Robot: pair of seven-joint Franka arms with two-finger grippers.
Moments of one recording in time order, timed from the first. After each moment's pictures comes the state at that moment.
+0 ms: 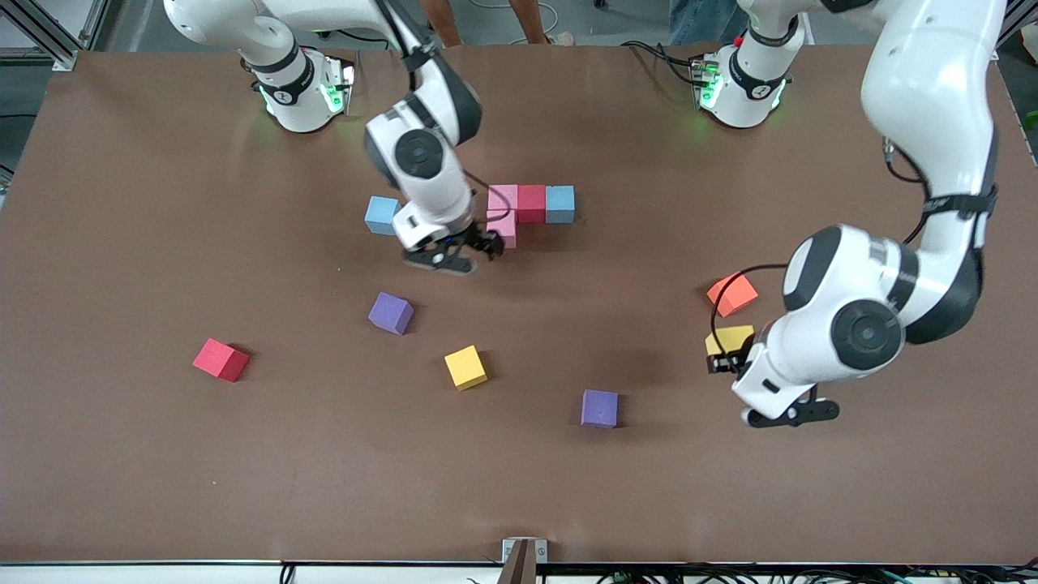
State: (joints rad) left arm 0.05 0.65 -0.45 -1.25 0.23 1.73 -0.49; right arm 0.85 0.35 -0.18 -2.00 0.20 2.37 0.85
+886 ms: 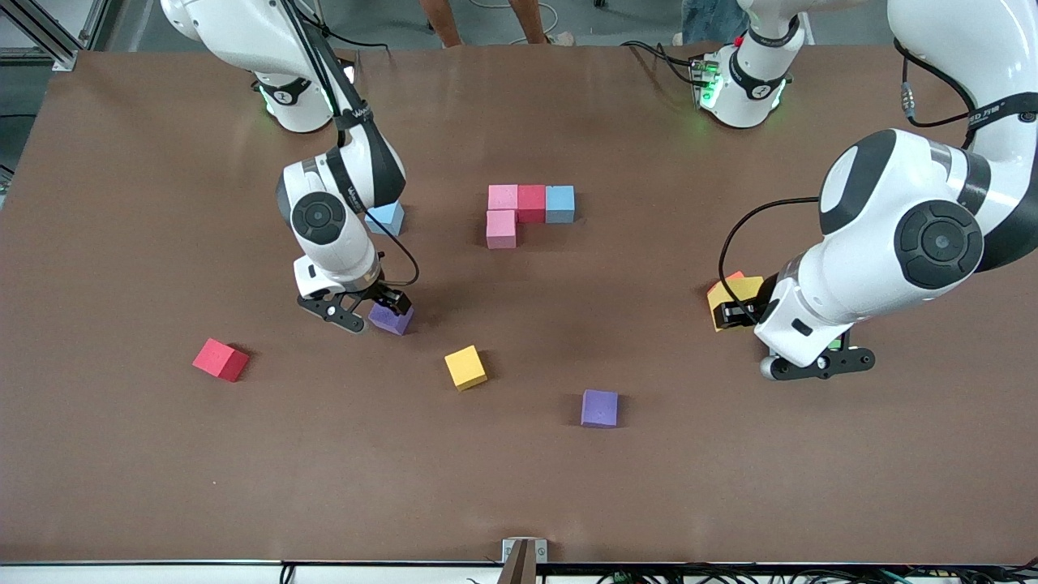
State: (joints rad) left arm 0.04 0.50 -0.45 -1.27 0.12 1.64 -0.49; right arm 0.73 0.41 -0.30 -2.03 0.09 2.41 0.83
